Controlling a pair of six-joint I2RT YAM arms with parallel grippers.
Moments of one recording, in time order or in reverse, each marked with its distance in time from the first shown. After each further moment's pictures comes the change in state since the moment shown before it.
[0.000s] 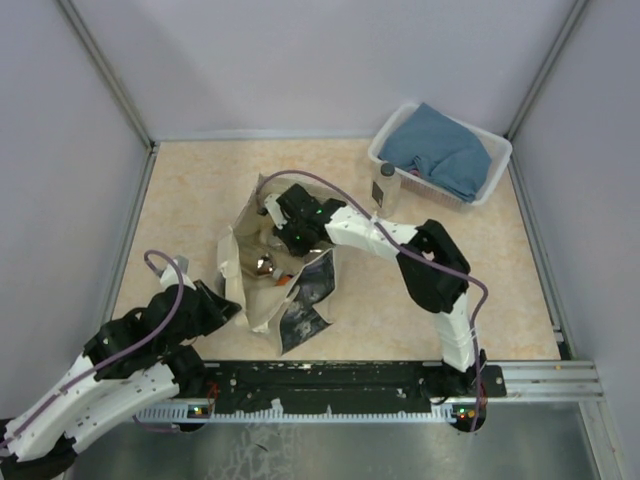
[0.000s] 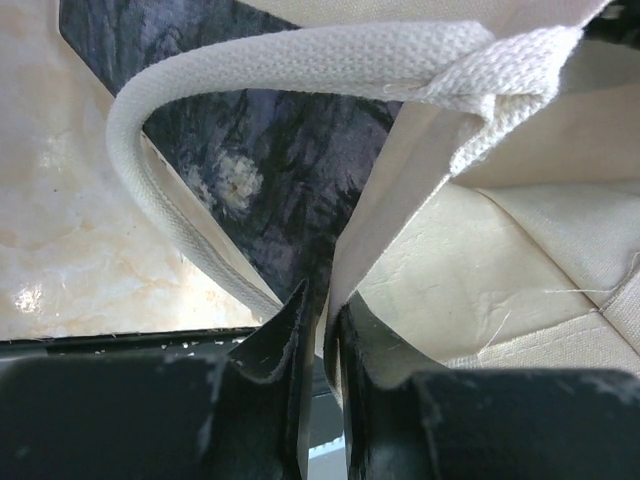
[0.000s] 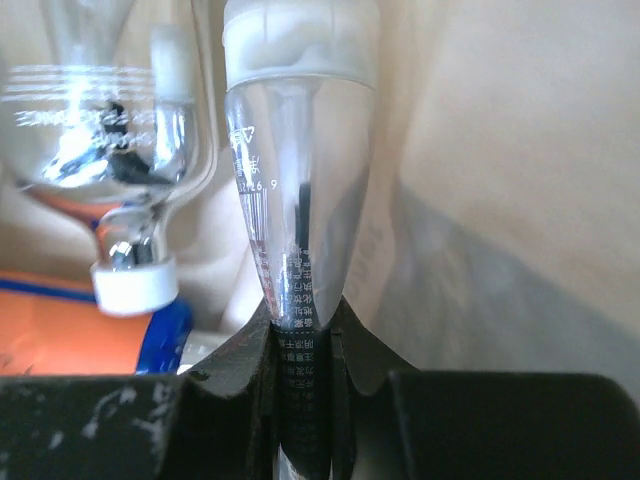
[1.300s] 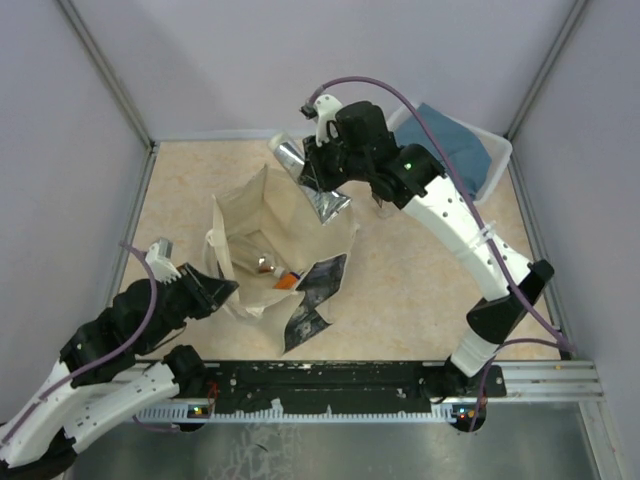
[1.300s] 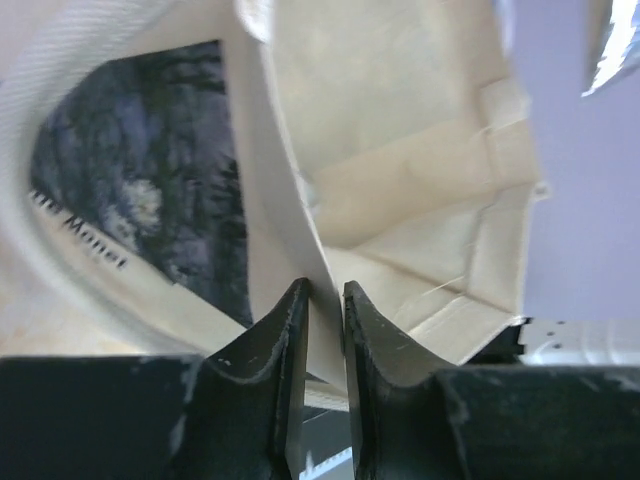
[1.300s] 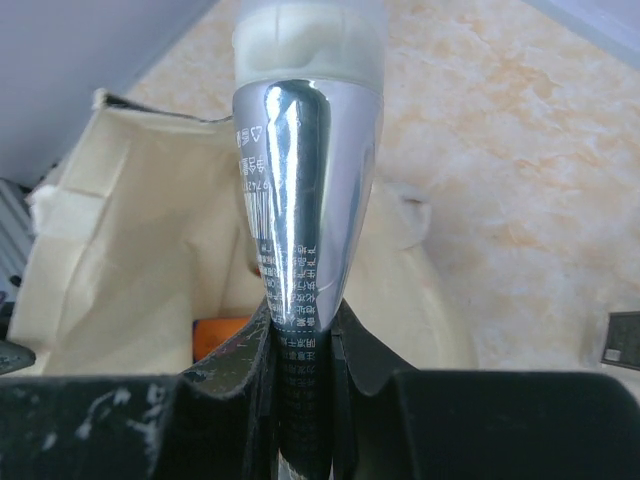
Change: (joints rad) left arm 0.000 -0.008 0.124 0.111 0.008 0.167; right arm -0.109 -0.416 0.361 -0.315 -0.028 0.262
